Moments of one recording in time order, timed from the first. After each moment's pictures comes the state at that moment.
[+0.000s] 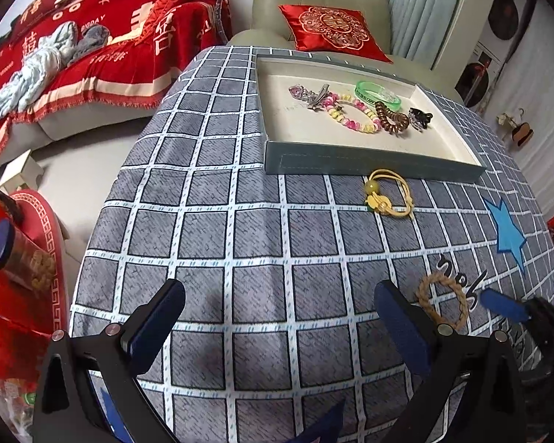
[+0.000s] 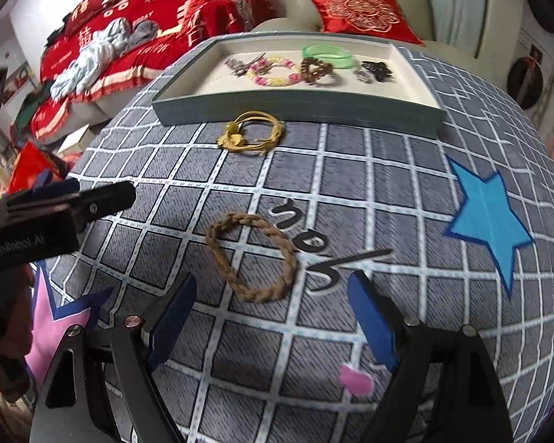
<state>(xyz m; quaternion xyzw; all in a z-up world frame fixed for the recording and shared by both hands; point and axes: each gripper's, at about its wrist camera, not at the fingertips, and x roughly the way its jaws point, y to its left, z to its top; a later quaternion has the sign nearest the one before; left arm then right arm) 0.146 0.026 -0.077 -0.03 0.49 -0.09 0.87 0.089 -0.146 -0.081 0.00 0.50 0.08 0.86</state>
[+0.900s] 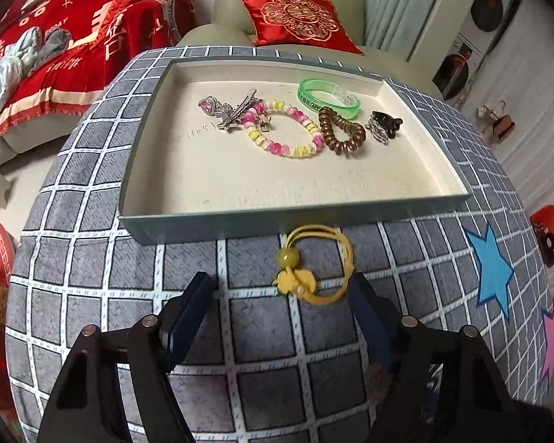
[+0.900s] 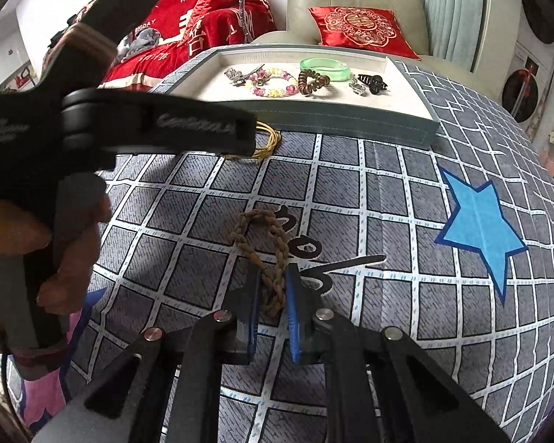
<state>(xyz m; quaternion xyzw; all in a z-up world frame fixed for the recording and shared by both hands) 0.210 -0.053 -0.085 -0.04 0.50 -0.14 0.86 0.080 -0.149 -0.077 0.00 0.47 0.07 0.88</state>
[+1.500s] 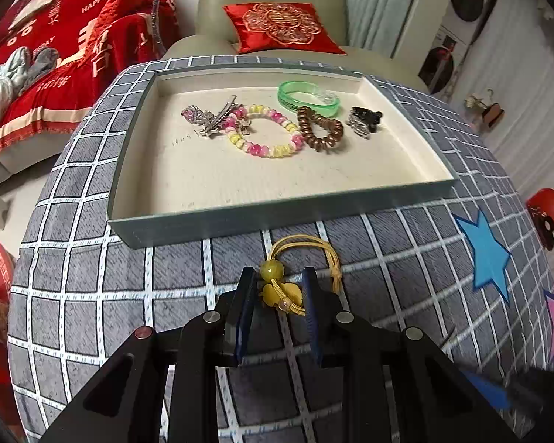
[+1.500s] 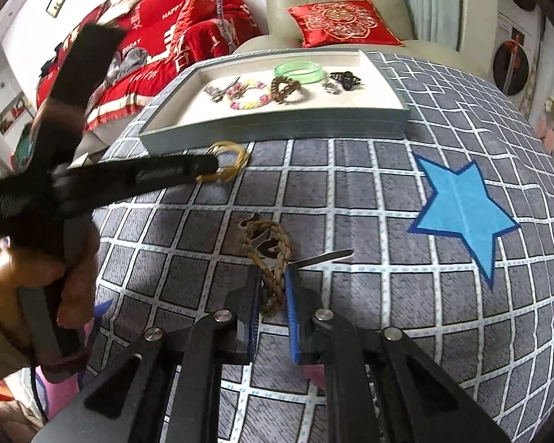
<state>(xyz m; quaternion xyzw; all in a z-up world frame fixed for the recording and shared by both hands) 0.195 -0.059 -0.081 -0.01 0.48 -0.17 0.86 0.082 -0.184 -0.065 0.06 0.47 0.07 0.88</state>
